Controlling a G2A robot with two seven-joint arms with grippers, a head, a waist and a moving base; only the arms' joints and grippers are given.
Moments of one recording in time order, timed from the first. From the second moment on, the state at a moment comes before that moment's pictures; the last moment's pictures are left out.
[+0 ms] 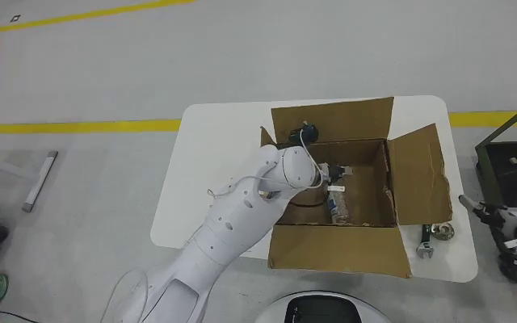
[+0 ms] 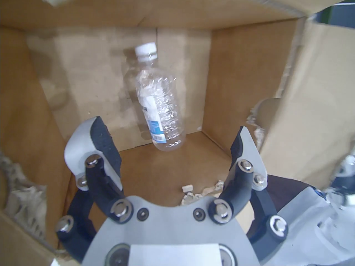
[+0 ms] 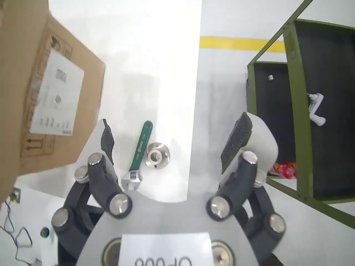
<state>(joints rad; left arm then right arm) 0.47 -1.50 -0.71 -1.34 0.48 0.64 -1.05 -1.76 -1.20 2.08 -2.17 -1.01 -0.11 0.89</state>
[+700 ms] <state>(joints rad) 0.81 -1.36 -1.10 -1.90 0.77 0.60 -1.07 -1.65 -1.18 1.96 -2.09 -1.11 0.00 1.20</state>
